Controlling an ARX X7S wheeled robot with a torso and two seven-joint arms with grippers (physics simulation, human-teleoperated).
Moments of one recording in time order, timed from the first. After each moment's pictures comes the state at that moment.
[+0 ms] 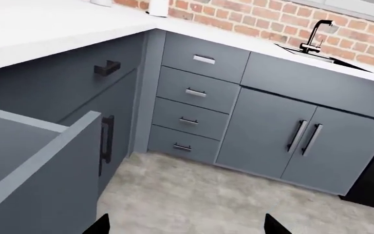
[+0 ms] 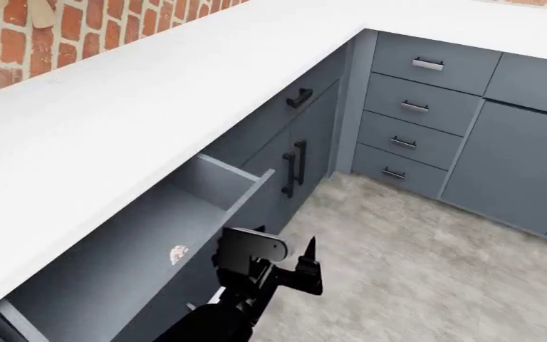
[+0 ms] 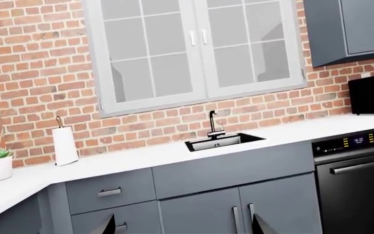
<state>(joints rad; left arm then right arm) -0.44 -0.19 0.72 -0.09 -0.67 -0.18 -0.26 -0.46 1.09 0.02 -0.56 0.69 -0.42 1.23</state>
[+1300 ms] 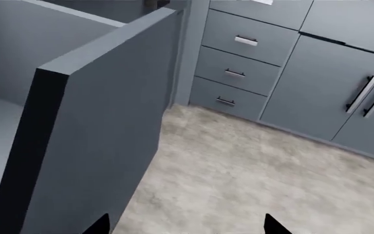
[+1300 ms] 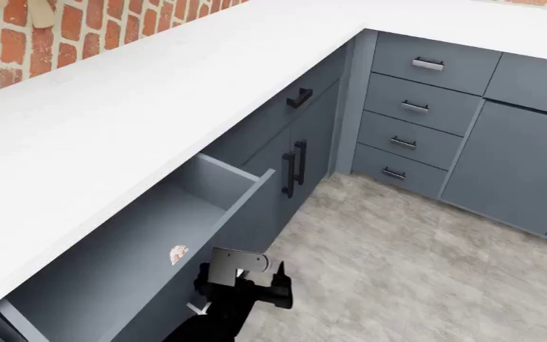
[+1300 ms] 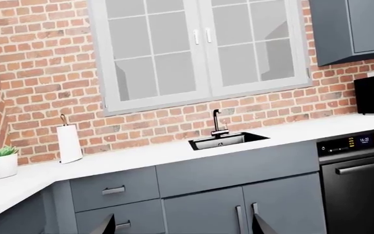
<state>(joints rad) -0.47 -0.14 0.70 -0.55 -0.64 -0.04 -0.17 -0.42 1.06 0.01 -0.56 0.69 -0.37 1.19</state>
